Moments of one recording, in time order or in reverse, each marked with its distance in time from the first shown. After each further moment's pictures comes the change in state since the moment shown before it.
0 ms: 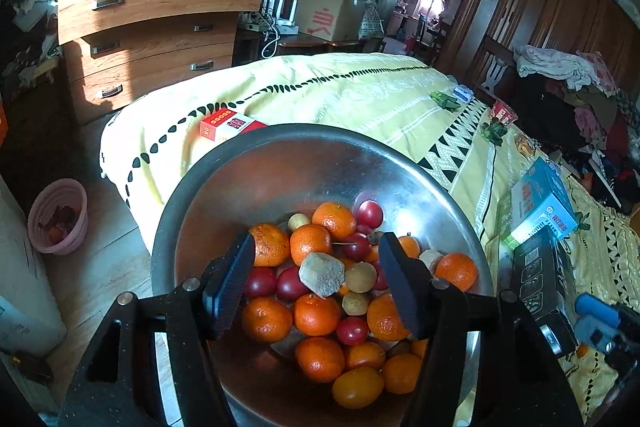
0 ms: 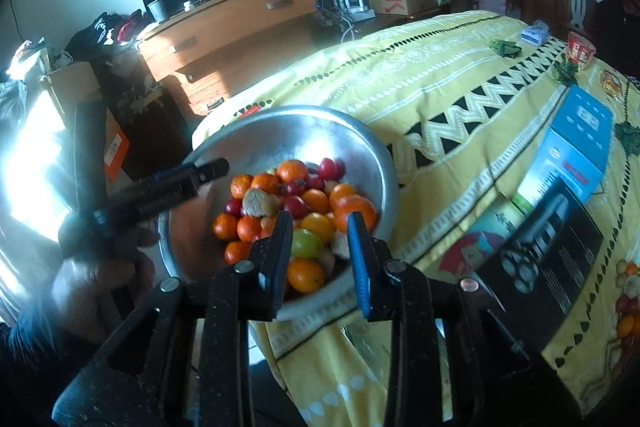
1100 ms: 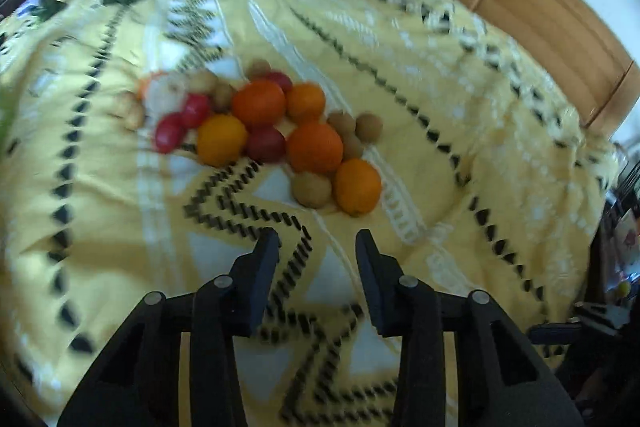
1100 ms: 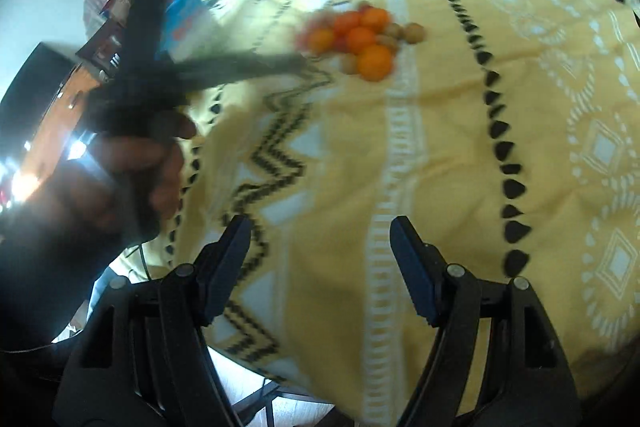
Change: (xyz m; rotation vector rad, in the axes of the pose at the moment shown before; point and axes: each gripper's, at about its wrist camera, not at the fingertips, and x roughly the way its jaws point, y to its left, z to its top) left arm 0.095 -0.533 -0.261 0.891 0.545 -0.795; right arm -0.205 -0.227 -0.285 0.732 -0.021 -0.361
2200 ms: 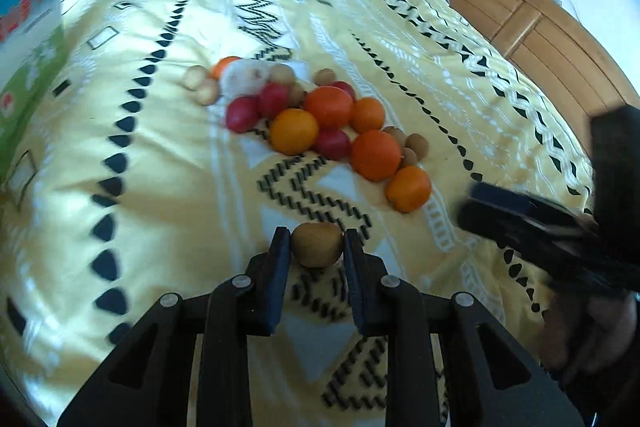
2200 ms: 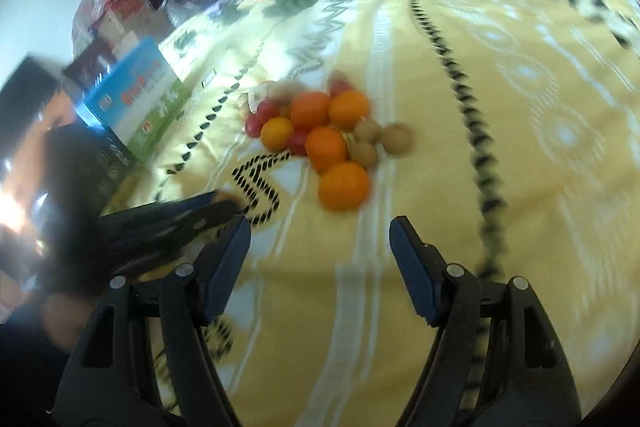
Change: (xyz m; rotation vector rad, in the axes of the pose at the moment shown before) left arm -0.036 0.038 -0.031 -0.187 -0.128 0.047; right arm 0.070 -0.017 0.117 -0.124 -0.078 -0.076
